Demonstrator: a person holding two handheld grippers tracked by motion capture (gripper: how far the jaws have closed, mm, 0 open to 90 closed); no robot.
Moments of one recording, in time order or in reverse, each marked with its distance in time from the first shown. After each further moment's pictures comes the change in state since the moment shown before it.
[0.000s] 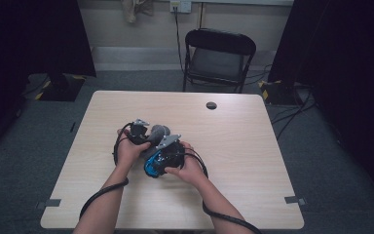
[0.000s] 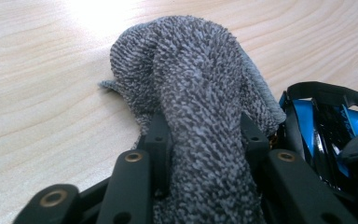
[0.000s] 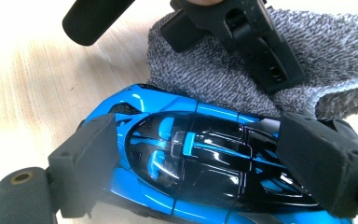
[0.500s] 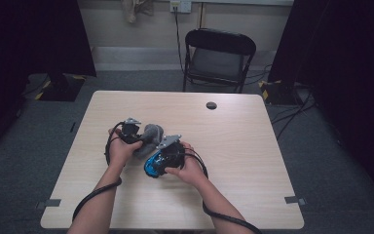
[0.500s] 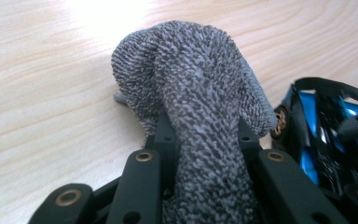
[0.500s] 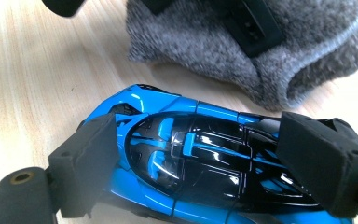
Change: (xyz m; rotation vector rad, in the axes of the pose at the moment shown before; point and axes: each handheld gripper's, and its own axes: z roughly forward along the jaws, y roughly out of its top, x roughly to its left) left arm 0.011 -0.002 -0.018 -0.011 0.019 0.002; right arm 0.000 -0.001 0.000 -0.007 -0.003 -0.002
